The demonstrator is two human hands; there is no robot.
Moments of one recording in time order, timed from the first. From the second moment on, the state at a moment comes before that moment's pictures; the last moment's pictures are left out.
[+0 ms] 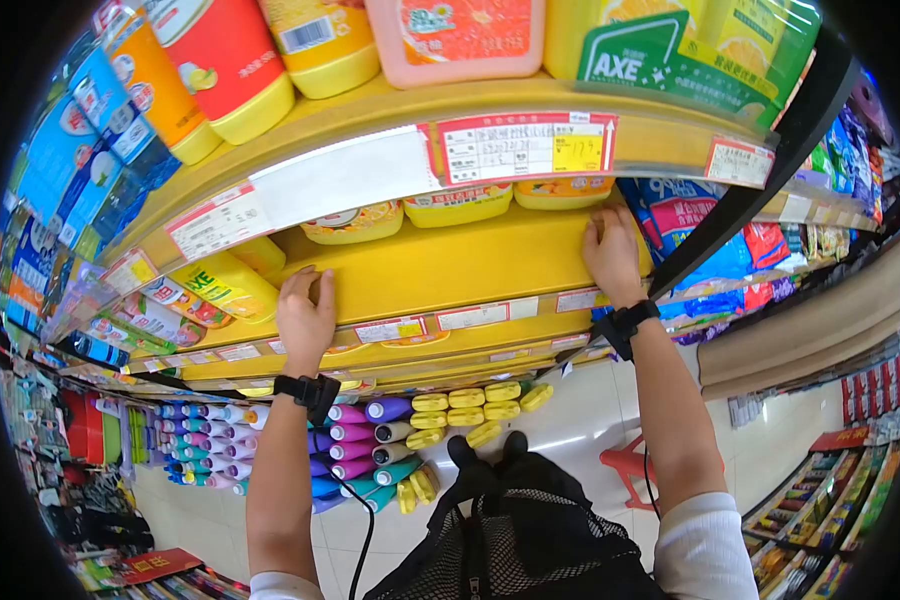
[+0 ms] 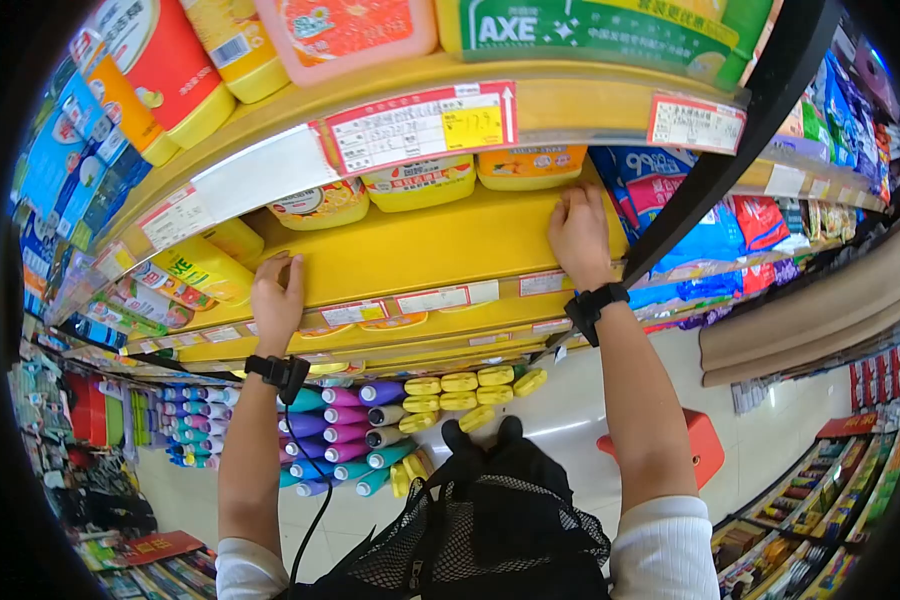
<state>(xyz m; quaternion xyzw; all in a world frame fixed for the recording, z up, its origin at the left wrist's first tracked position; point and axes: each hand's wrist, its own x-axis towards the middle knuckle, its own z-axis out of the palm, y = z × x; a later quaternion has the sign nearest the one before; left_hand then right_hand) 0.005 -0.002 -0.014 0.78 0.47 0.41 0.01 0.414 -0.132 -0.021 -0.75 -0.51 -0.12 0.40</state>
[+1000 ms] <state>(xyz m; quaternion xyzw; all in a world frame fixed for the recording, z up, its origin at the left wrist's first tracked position) 0.029 -0.012 -0.018 0.67 0.61 0.42 -0.04 0.412 -0.139 -0.012 -0.75 -0.55 -0.06 0.36</state>
